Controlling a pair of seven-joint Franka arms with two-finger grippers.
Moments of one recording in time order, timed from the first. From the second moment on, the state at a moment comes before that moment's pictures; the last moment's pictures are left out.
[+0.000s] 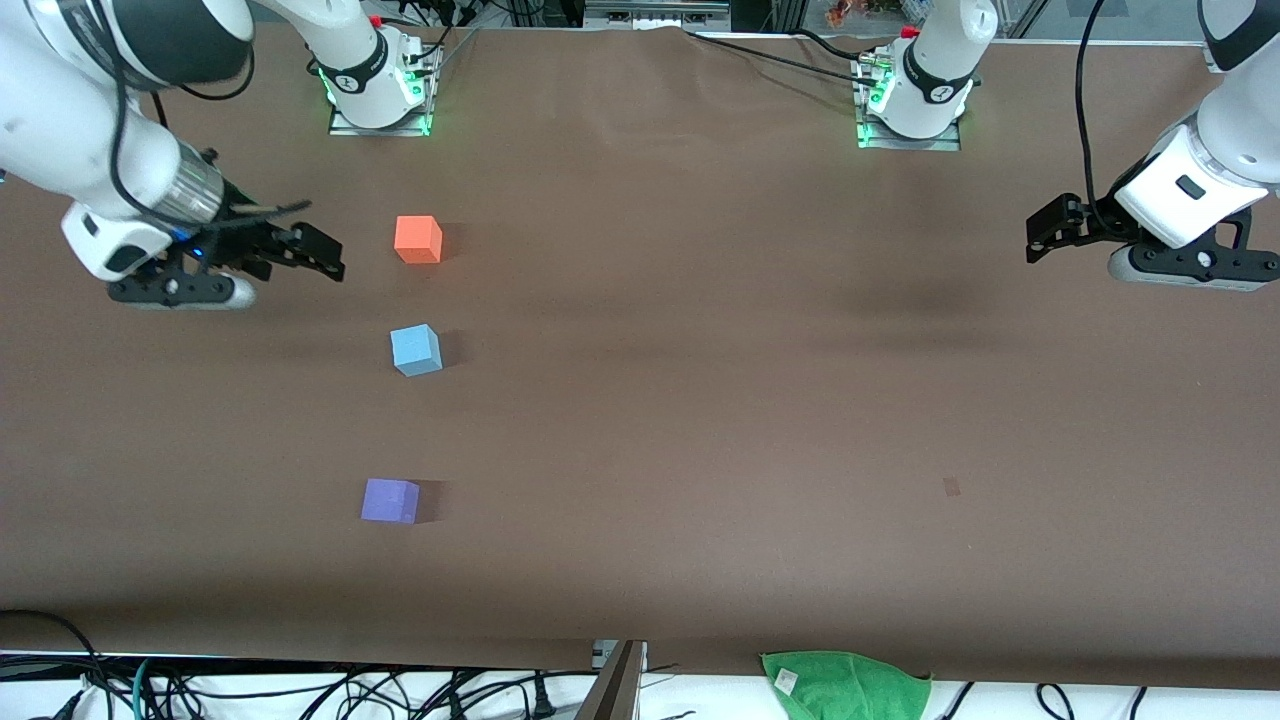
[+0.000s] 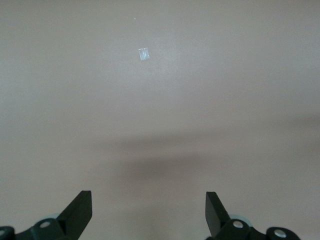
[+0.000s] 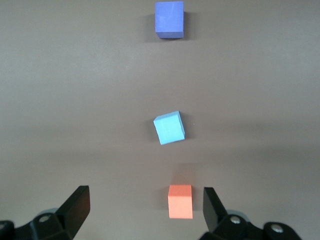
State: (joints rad) left arm -0.04 -0.03 -0.04 -1.73 0.00 1.65 -0.01; right arm 0.37 0.02 -0.18 -1.73 0.12 1.73 0.22
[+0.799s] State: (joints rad) left arm -0.04 -0.03 -0.04 -1.73 0.00 1.65 -0.01; right arm 0.27 -0.06 -0.18 -1.71 0.05 1.59 0.03
